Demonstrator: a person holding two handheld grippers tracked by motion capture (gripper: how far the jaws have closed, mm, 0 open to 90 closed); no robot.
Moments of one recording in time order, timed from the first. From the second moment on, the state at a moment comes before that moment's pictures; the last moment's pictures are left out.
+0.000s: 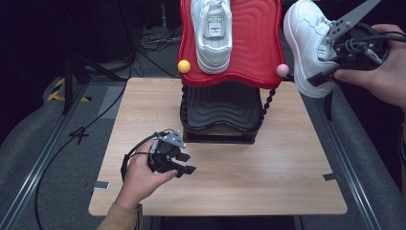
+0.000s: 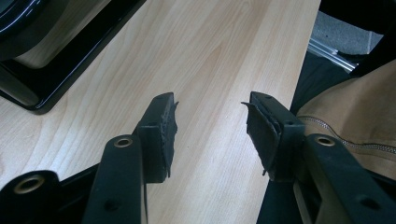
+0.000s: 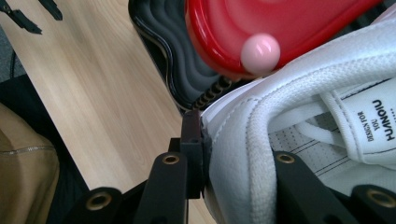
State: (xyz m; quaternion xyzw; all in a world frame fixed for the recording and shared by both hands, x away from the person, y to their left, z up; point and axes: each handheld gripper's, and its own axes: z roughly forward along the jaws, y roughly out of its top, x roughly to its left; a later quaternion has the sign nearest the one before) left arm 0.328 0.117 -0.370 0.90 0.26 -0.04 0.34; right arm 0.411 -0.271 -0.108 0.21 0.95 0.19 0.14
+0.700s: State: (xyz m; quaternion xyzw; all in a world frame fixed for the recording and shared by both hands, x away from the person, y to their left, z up) left arm 0.319 0.127 -0.369 0.90 0.27 -0.03 0.34; right arm 0.431 -0.199 -0.078 0.16 0.96 0.19 0.15
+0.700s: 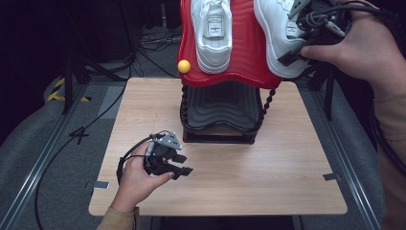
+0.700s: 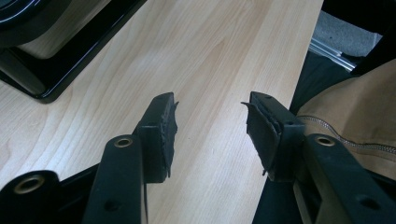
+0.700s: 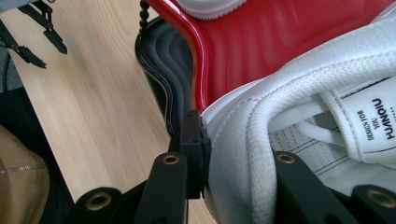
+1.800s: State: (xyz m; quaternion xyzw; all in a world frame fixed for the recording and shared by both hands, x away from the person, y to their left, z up) left arm 0.319 0.131 -0.369 0.90 0.27 -0.03 0.34; right arm 0.469 -0.134 -0.110 0.14 0.96 0.18 0.16
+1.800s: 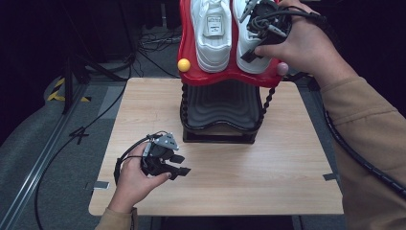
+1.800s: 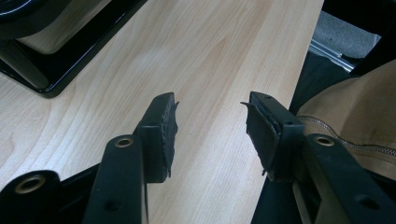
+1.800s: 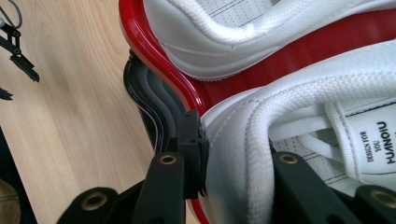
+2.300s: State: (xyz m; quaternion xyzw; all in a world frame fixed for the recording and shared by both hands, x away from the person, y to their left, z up) left arm 0.319 0.133 -0.370 0.90 0.27 -0.03 0.34; right arm 0.477 -0.120 -0.127 0.14 0.95 0.18 0.19
